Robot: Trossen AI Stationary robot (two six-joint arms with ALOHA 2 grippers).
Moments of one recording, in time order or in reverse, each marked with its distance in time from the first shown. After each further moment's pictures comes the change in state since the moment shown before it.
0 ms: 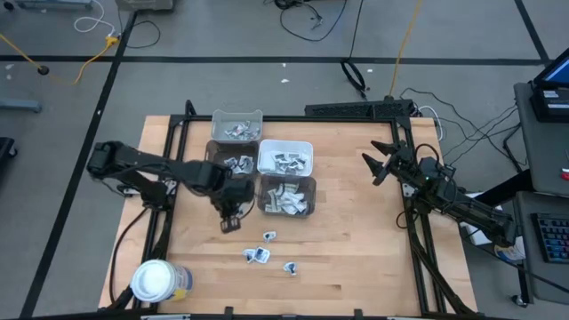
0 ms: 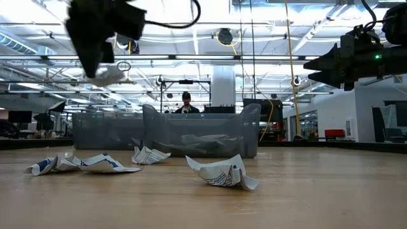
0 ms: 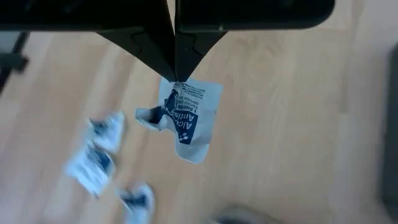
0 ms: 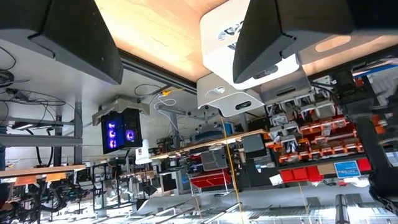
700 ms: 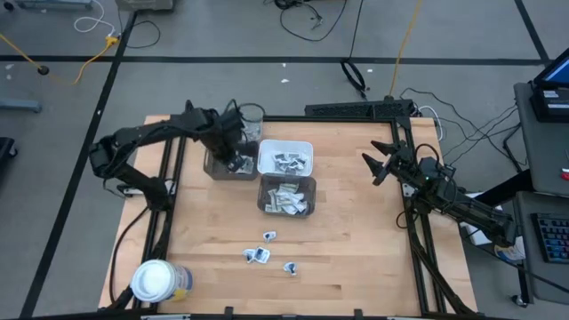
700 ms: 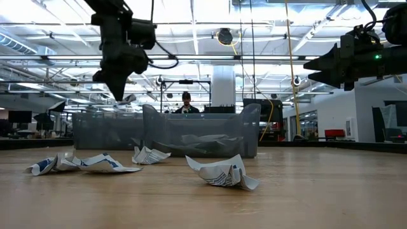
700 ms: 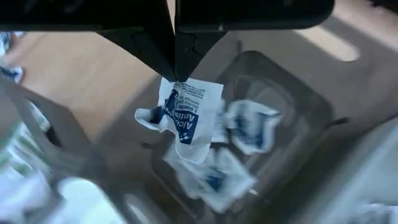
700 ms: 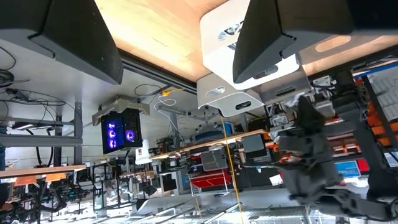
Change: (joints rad) left arm 0.650 0.000 0.000 -0.053 0.000 0.177; right arm 0.000 0.000 0.000 0.000 0.000 0.000
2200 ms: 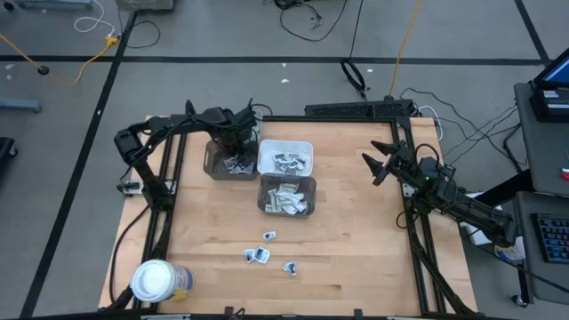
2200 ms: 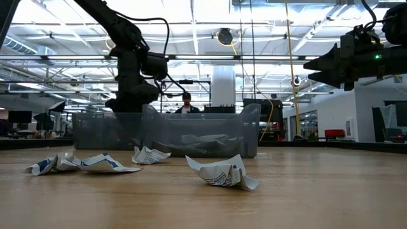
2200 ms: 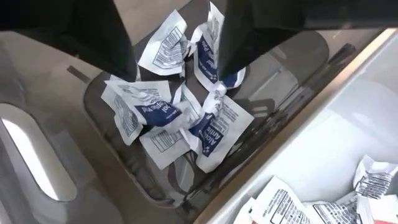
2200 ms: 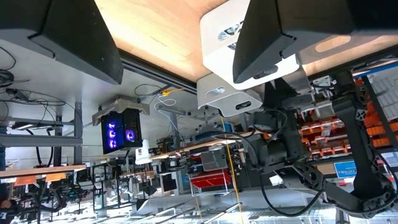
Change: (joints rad) left arm 0.102 0.257 0.000 0.186 -0.035 0.033; right arm 0.000 0.000 0.000 0.000 0.000 0.000
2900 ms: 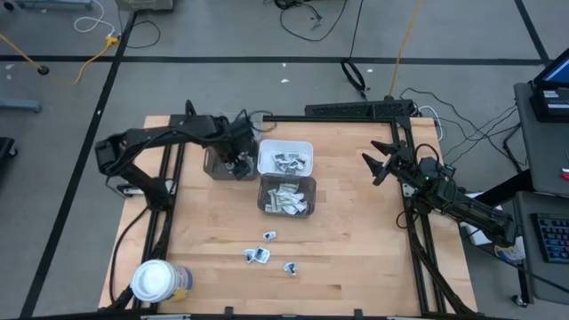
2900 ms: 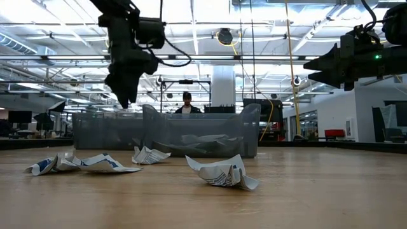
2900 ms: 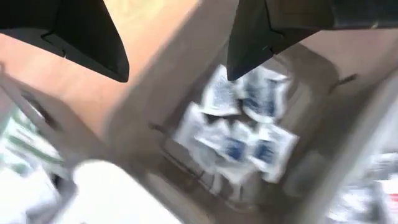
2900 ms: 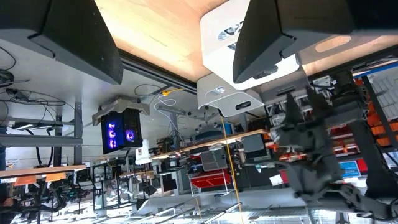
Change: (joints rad) left arm -0.172 -0.199 0.002 -0.074 -0.023 0.013; right arm 0.000 0.000 0.000 0.000 0.000 0.000
